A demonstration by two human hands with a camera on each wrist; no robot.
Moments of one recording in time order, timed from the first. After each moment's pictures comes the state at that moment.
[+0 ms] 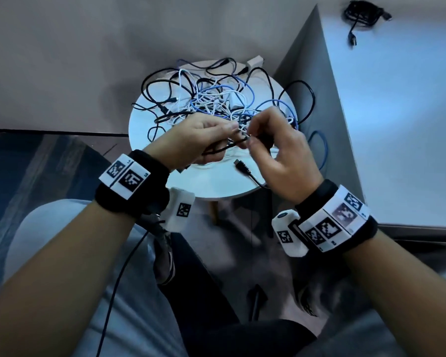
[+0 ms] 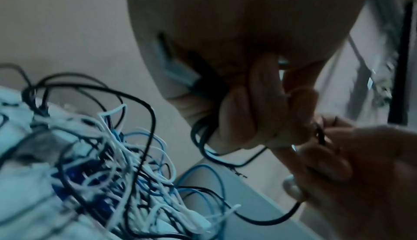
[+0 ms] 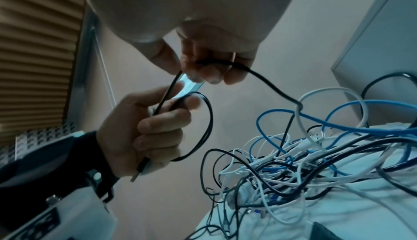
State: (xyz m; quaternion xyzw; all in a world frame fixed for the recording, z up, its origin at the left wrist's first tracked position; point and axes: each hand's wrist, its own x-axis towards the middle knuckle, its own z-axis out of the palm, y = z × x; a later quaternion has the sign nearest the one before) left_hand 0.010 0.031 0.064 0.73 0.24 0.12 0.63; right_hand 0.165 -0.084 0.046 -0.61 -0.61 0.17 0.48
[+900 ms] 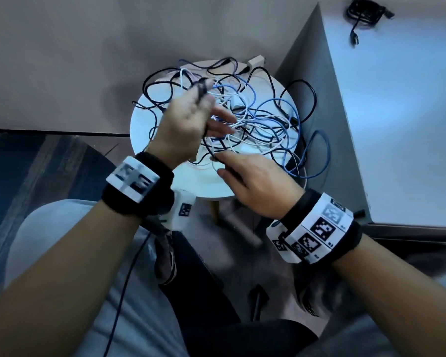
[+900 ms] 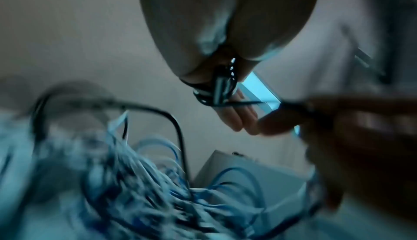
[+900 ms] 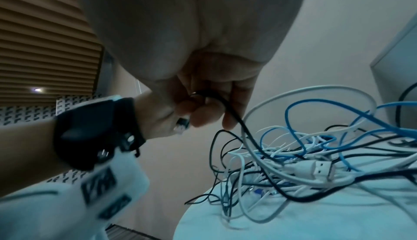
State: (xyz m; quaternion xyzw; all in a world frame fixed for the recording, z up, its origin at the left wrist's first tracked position) left_hand 0.014 0.036 0.052 0.67 0.32 0.34 0.58; right_hand 0.141 -0.081 0.021 -0.61 -0.74 0.17 0.25
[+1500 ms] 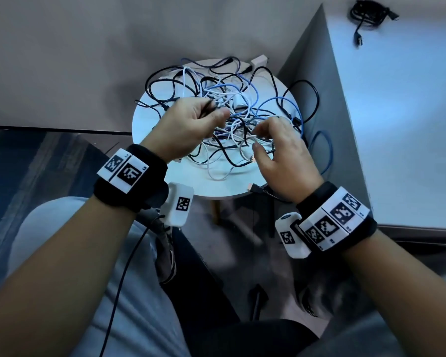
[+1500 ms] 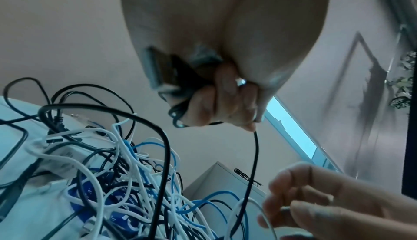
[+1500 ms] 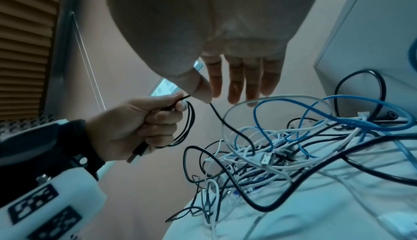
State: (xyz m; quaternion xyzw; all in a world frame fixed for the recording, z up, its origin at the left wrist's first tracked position) left_hand 0.003 0.052 0.053 0.78 0.35 0.21 0.47; right_hand 0.174 -0.074 0.014 -0.70 -0.60 0.13 0.37
